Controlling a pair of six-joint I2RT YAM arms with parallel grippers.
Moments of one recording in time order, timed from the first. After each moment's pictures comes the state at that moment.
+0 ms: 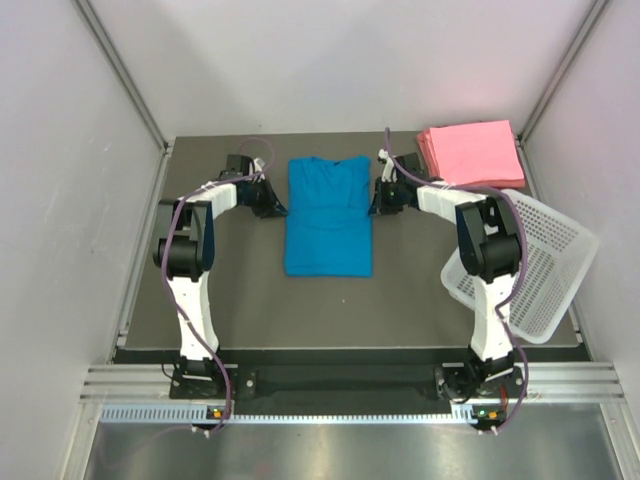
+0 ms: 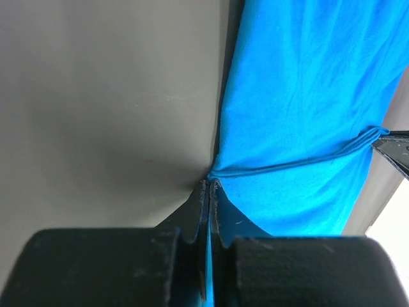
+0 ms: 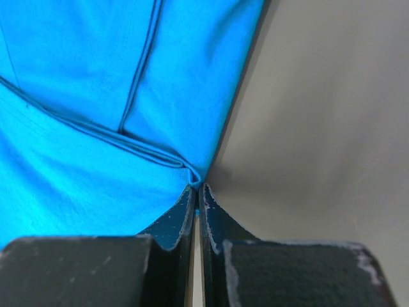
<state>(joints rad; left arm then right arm) -0.09 2.15 1.48 -0.29 0.50 -0.50 0.32 2.13 1.47 -0.21 -0.34 0.24</state>
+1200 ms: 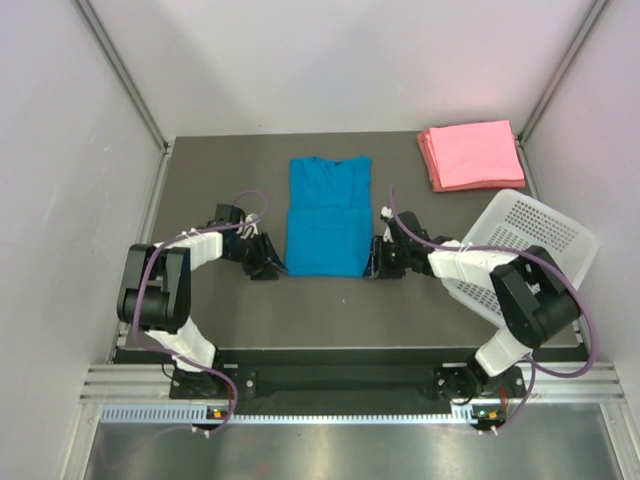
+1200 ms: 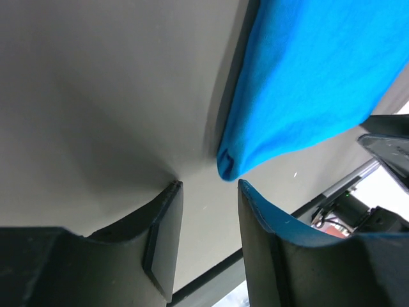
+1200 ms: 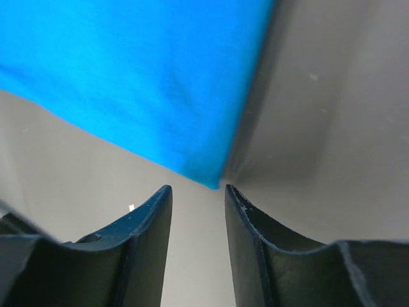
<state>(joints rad) -0.11 1.66 0.84 -0.38 0.59 -0.50 0.56 1.59 0.80 -0.15 -0.24 0.55</state>
